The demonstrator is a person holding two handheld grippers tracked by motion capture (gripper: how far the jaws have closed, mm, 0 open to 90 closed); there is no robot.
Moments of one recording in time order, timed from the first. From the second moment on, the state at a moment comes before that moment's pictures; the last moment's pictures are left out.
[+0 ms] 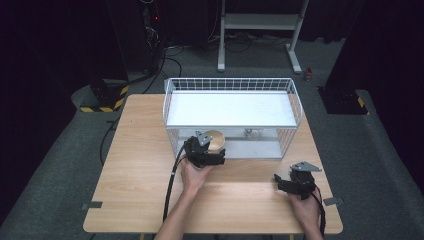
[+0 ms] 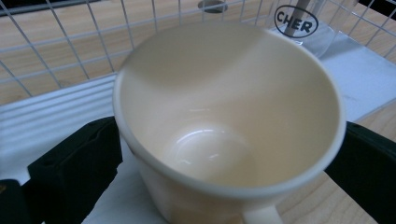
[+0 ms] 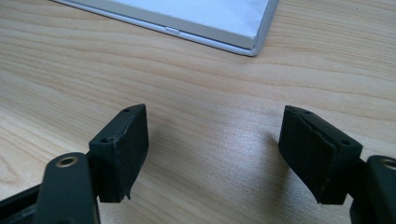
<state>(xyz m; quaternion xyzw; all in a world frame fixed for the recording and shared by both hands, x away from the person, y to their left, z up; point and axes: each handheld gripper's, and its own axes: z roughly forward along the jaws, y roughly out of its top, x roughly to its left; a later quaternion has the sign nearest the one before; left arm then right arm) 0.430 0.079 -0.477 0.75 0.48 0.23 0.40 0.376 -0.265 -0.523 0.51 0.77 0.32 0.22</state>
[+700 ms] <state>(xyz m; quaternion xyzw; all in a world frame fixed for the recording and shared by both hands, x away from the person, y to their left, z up) 0.410 0.082 -0.496 0.74 0.48 0.25 0.39 0.377 -0.265 -0.523 0.51 0.77 0.32 0.22</state>
